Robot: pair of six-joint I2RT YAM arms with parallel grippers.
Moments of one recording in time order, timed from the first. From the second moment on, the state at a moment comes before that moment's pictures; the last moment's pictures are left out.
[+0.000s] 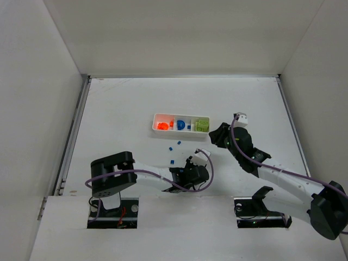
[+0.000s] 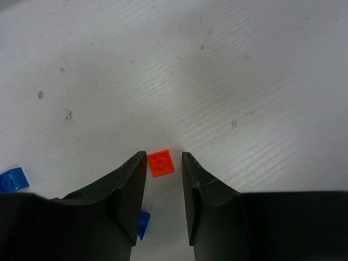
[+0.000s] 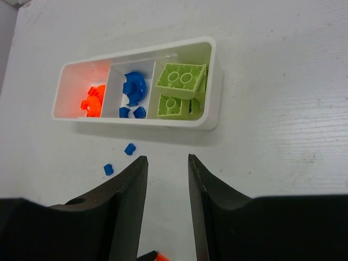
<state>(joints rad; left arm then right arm) -1.36 1.70 0.77 0.09 -0.61 -0.58 0.63 1.02 0.51 0.12 0.29 0.68</state>
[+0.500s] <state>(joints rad) -1.35 1.68 0.77 0.06 -0.61 -0.58 0.61 1.00 0.49 0.12 0.29 0.68</state>
